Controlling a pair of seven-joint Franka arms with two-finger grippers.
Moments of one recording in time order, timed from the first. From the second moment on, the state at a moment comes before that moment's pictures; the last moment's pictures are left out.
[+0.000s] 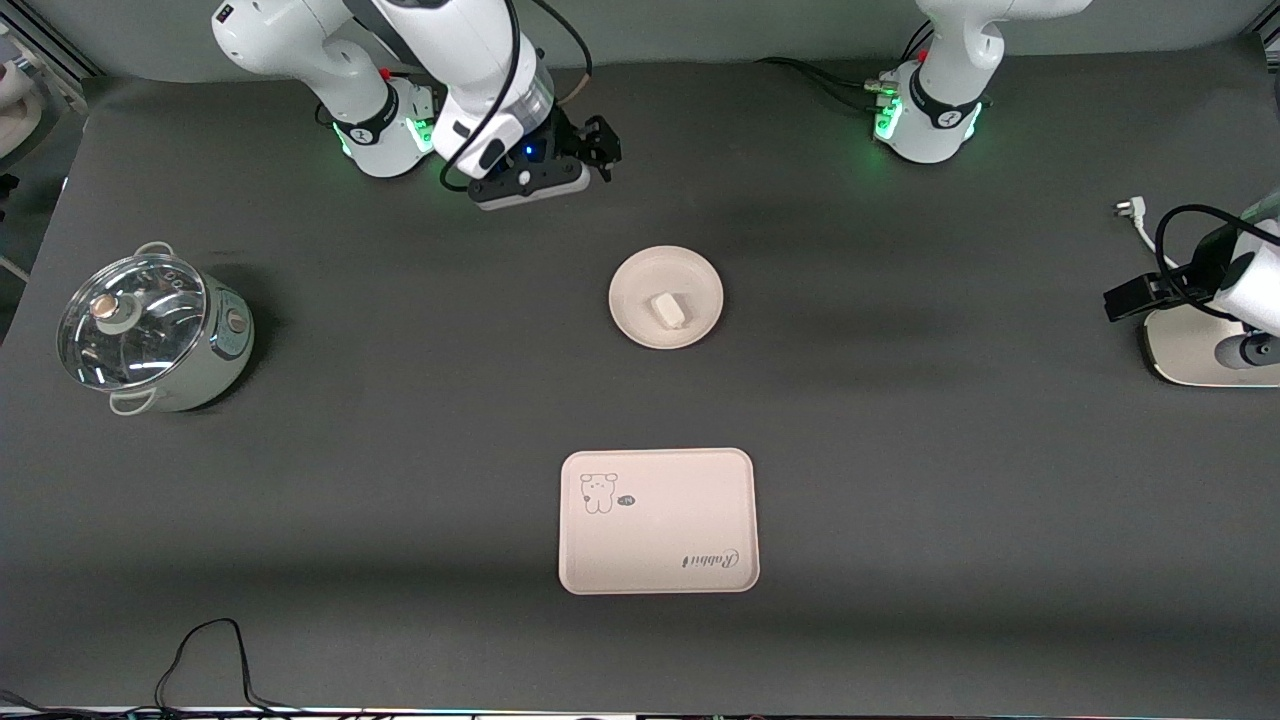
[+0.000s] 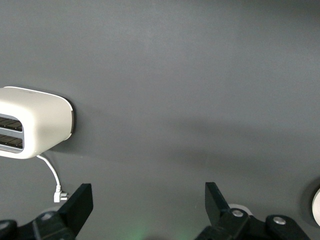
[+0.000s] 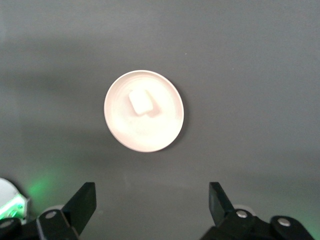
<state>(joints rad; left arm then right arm) -0.07 0.06 0.07 -1.63 0.08 1.57 -0.17 0.83 -0.02 -0.05 -2.01 0.23 2.05 0.64</state>
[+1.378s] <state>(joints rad) -0.08 0.05 0.07 -1.58 0.08 1.58 -0.13 0.94 0.44 -0.05 -2.31 0.23 2.98 0.65</state>
